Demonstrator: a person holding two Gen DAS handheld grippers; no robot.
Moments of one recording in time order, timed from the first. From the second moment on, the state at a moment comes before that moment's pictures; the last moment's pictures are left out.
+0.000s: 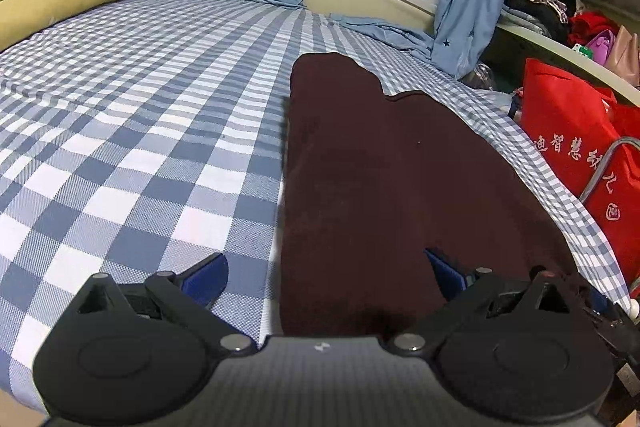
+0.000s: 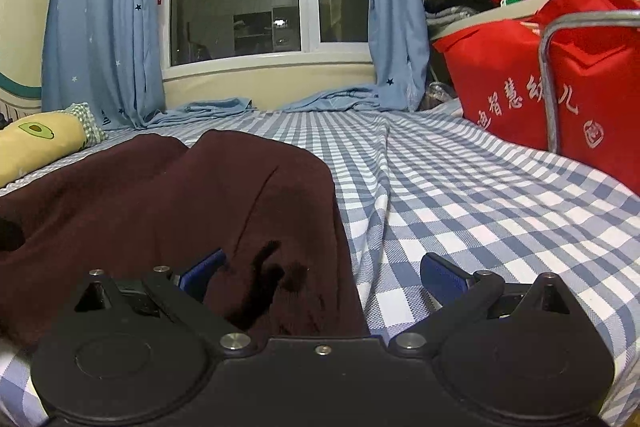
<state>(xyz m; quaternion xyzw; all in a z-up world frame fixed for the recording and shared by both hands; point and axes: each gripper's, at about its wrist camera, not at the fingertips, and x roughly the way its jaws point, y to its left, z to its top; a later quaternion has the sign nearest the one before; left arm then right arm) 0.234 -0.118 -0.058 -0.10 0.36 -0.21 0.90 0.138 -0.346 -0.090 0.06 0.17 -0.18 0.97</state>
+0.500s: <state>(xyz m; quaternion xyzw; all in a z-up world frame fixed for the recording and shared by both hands) 0.233 -0.121 -0.061 -0.10 0.36 -0.21 0.90 0.163 -0.395 -0.039 0.10 0.17 -0.08 0.98</state>
